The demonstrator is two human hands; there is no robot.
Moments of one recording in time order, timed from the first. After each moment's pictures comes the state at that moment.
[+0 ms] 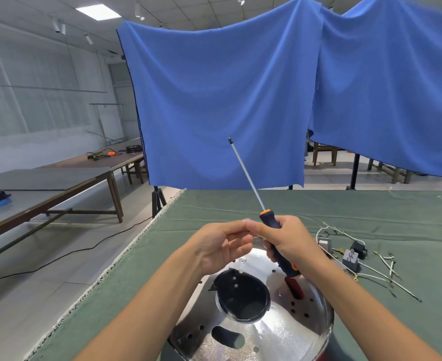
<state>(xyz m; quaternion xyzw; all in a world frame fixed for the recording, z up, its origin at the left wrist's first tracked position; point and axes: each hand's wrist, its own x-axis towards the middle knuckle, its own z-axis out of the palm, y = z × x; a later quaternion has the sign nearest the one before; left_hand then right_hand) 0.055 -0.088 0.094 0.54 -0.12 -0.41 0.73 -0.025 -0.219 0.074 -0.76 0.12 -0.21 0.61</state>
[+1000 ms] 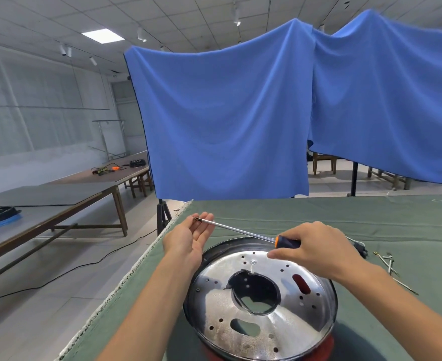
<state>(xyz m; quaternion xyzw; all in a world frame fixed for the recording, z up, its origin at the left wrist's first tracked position) 0.066 -0.040 0.110 0.41 0.03 -0.16 0.90 -0.071 -0.225 0.089 -0.96 0.14 -0.22 0.11</state>
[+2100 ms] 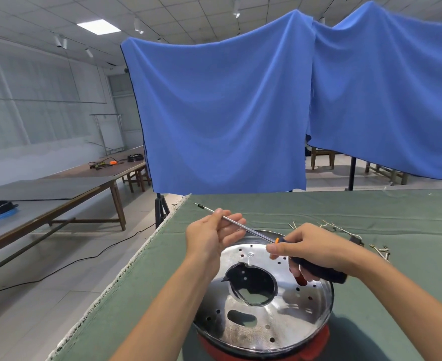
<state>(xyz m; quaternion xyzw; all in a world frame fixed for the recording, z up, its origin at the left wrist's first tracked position) 0.037 -0.063 0.097 0.50 -0.09 -0.19 0.84 -0.082 -0.222 0.098 -0.87 0.10 0.00 0.48</state>
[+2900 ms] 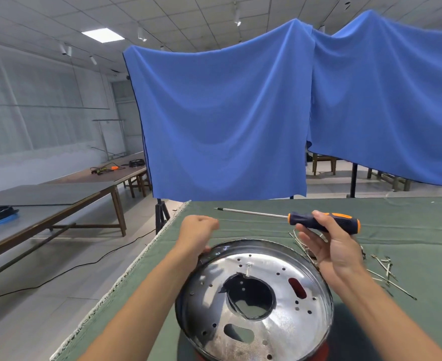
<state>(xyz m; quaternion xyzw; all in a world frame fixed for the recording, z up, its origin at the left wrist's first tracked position) 0.072 -0.059 0.108 0.79 -0.15 -0.08 0.59 -0.068 -0.231 0.080 -0.34 0.14 -0.38 0.85</state>
